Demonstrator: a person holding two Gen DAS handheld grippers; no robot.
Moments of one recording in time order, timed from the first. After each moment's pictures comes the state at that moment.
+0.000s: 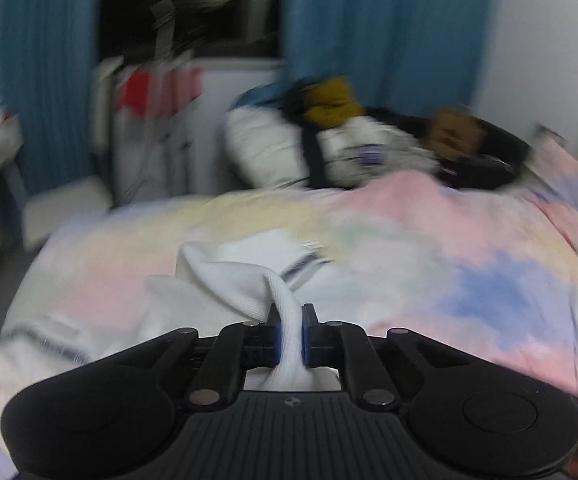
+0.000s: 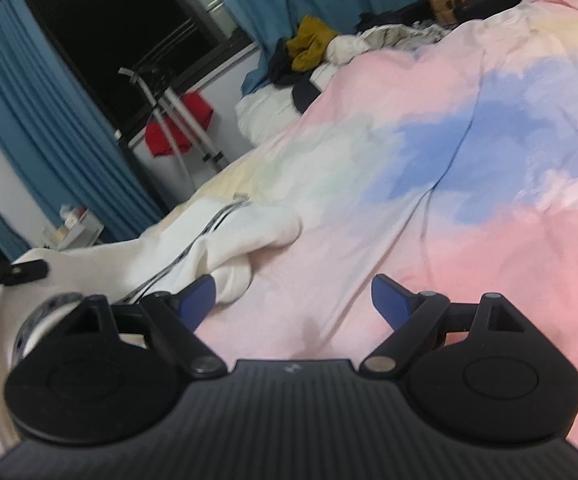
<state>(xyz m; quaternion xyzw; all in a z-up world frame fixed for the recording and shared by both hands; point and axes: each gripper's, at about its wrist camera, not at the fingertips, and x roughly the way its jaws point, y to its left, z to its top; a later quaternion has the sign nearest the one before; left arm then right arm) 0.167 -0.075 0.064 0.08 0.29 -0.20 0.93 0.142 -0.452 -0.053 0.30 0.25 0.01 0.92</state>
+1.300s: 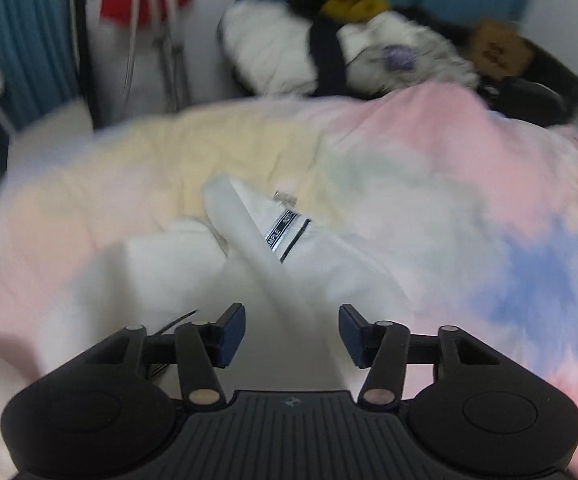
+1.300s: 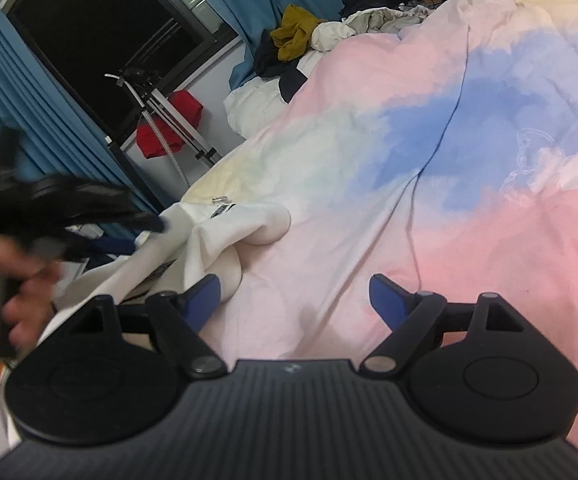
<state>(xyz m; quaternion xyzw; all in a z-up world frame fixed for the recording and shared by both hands) 0.355 -0.186 0.010 0.04 0.49 -0.08 0.87 0.155 -0.463 -0.068 0.32 0.28 0.02 0.91</state>
